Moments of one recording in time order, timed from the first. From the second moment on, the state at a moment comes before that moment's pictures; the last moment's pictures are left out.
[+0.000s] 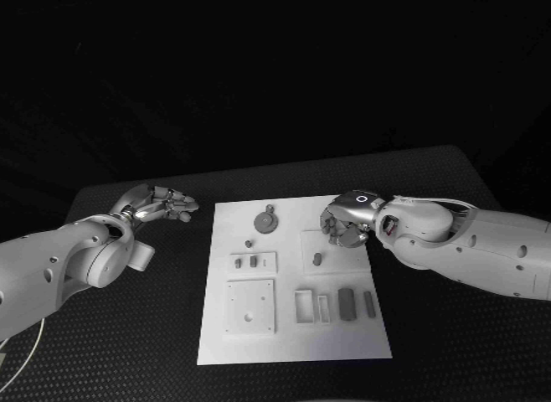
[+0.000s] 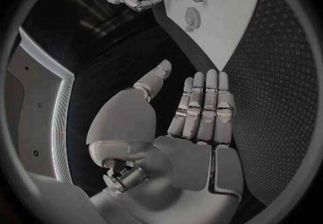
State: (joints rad) left arm 1.23 -0.81 -0.13 1.25 -0.41 -0.26 0.23; left_hand 1.05 -0.10 0.45 -0.28 0.06 0.88 0.18 0.24 0.54 1.11 0.14 0.06 0.30 0.88 0.12 0.53 0.43 0.02 0.89 0.02 0.06 0.87; right arm 1.21 -0.90 -0.13 1.47 -1.80 -0.23 -0.04; right_hand 1.13 -0.13 0.60 -0.29 0.06 0.99 0.13 0.32 0.51 1.26 0.05 0.19 0.30 1.30 -0.05 1.11 0.88 0.24 1.20 0.01 0.64 1.30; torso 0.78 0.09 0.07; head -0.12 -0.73
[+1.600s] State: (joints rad) left arm 1.23 -0.81 -0.13 1.24 -0.41 -0.25 0.23; left_hand 1.05 -0.10 0.45 -0.28 0.06 0.88 0.18 0.24 0.53 1.11 0.14 0.06 0.29 0.88 0.12 0.52 0.44 0.03 0.89 0.03 0.06 0.86; right arm 1.21 -0.90 -0.12 1.48 -1.86 -0.20 -0.05; right_hand 1.20 -0.10 0.59 -0.29 0.05 1.03 0.10 0.34 0.54 1.30 0.03 0.18 0.32 1.30 -0.07 1.13 0.90 0.25 1.20 0.00 0.64 1.31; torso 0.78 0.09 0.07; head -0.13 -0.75
